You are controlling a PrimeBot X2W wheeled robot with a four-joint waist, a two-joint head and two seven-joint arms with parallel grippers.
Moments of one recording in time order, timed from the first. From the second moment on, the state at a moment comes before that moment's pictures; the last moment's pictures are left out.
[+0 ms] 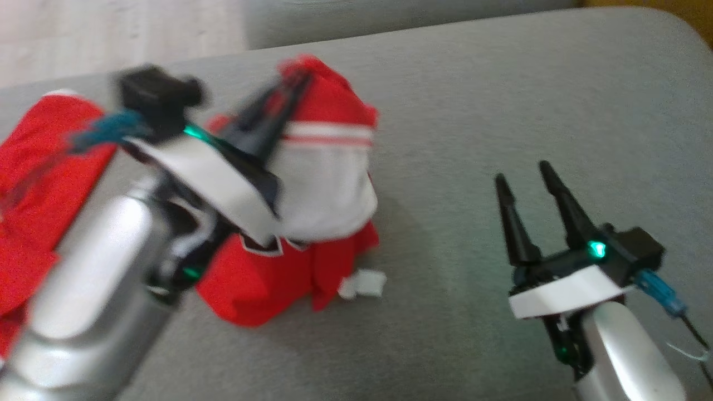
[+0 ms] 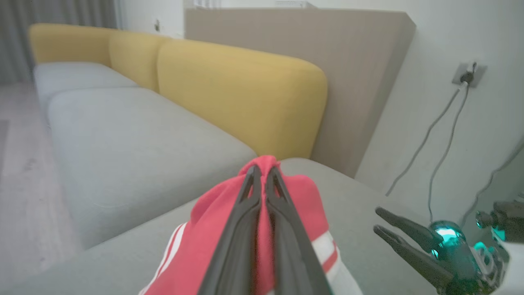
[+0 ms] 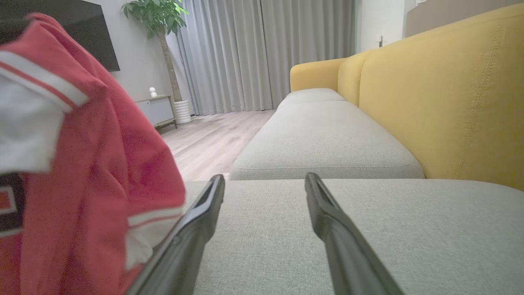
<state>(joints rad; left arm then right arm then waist) -0.65 0.45 -0.64 -0.14 -0.83 -0.05 0.32 -0.17 -0.14 0.25 0.18 0.25 0.13 -0.25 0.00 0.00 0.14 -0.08</state>
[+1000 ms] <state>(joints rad) -0.72 0.08 -0.82 0.49 -0.67 -0.06 -0.15 -0.21 -0.09 0.22 0.17 0.20 0.13 -0.25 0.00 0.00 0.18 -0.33</state>
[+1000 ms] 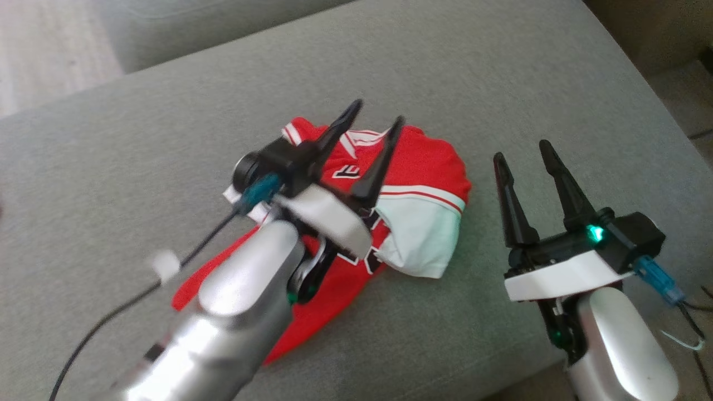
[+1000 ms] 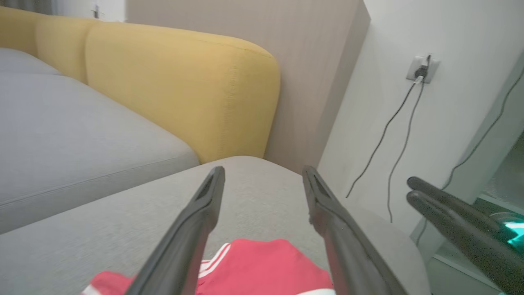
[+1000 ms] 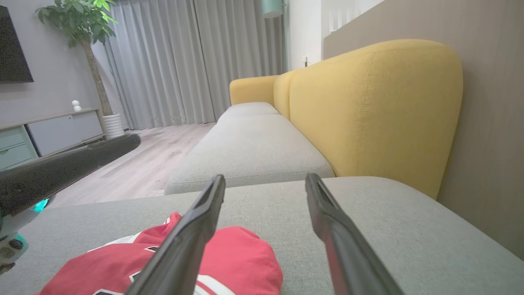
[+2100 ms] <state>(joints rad) 0.14 0.14 -0.23 0.21 -0.41 0.07 -0.25 0.00 -0.10 0.02 0.28 0.05 0.13 -0.25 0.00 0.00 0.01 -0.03</state>
